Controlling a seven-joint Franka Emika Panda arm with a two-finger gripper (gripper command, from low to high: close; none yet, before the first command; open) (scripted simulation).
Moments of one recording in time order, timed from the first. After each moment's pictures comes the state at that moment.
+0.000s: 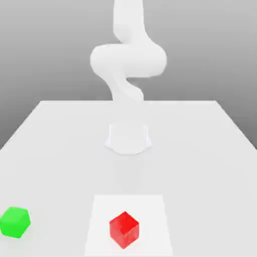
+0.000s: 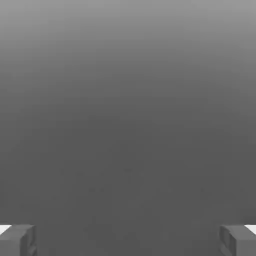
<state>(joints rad) 0.04 -0.71 -0.04 -2.33 0.02 2.34 0.72</state>
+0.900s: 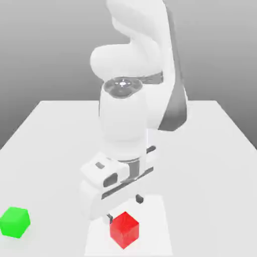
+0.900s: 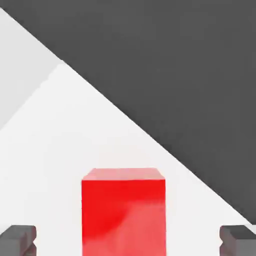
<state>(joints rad) 0.18 0.26 -0.18 -2.55 0.14 2.81 -0.06</state>
